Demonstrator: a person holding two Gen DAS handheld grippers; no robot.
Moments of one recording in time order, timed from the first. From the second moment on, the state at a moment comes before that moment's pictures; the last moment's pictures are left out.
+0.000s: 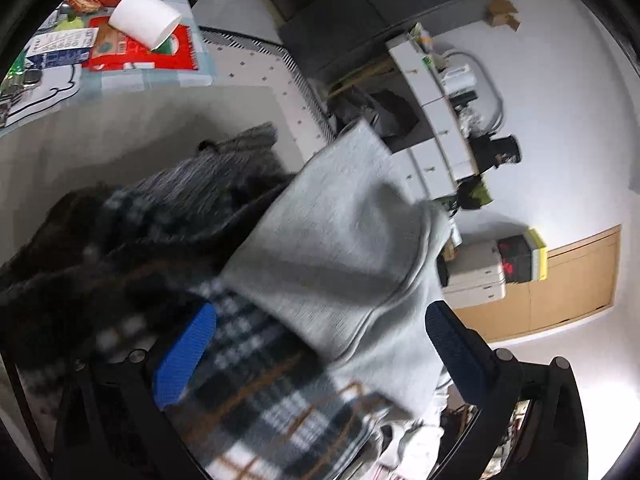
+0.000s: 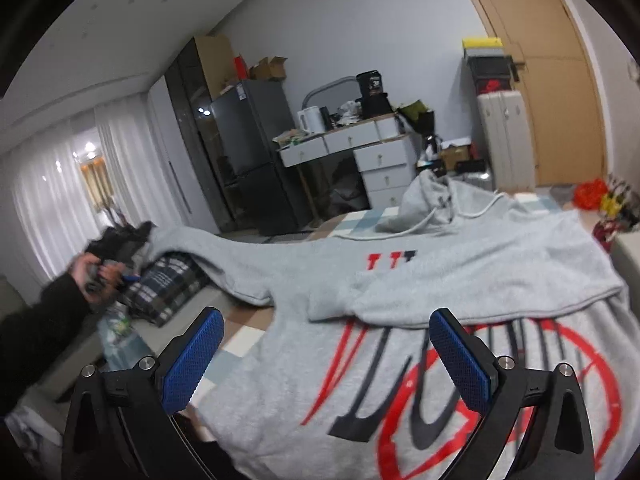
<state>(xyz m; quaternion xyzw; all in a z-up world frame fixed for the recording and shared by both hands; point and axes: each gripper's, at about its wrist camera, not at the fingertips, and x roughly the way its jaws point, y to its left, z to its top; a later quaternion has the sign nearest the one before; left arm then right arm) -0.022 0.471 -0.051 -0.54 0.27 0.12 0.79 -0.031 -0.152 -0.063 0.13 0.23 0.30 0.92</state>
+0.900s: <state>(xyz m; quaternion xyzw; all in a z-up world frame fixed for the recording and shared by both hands) -0.022 0.431 0.024 -0.42 0.17 0.15 0.88 -0.054 -0.126 -0.056 0.06 0.21 0.32 0.92</state>
